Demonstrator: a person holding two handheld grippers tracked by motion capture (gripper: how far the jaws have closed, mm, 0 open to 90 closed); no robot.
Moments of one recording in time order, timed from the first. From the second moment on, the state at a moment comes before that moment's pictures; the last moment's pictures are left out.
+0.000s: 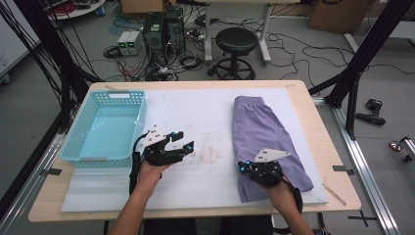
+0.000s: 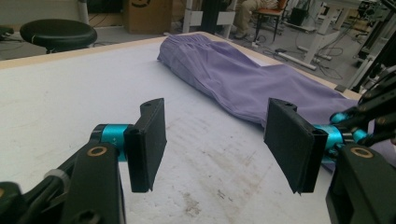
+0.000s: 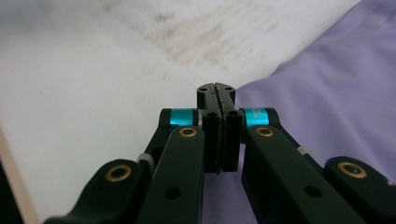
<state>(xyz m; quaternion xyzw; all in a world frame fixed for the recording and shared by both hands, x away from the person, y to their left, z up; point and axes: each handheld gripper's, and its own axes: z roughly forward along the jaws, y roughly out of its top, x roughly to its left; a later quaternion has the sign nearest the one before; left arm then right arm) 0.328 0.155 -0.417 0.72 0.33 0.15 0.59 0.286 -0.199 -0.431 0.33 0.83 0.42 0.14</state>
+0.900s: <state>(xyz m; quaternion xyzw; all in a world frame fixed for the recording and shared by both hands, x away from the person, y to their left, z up) 0.333 0.090 -0.429 0.76 0.28 0.07 0.59 0.294 -0.273 -0.422 0.43 0.77 0.42 0.20</state>
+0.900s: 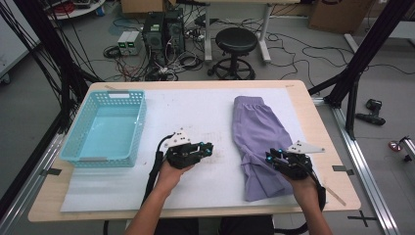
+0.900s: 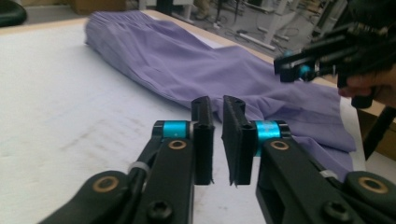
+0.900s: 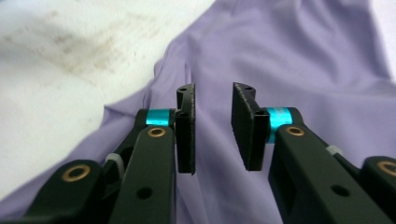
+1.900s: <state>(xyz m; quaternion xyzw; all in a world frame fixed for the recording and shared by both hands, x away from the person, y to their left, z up) 0.346 0.003 -0.450 0.84 0.27 0.03 0.47 0.253 -0.333 -0.413 0.48 0.72 0.43 0.25</state>
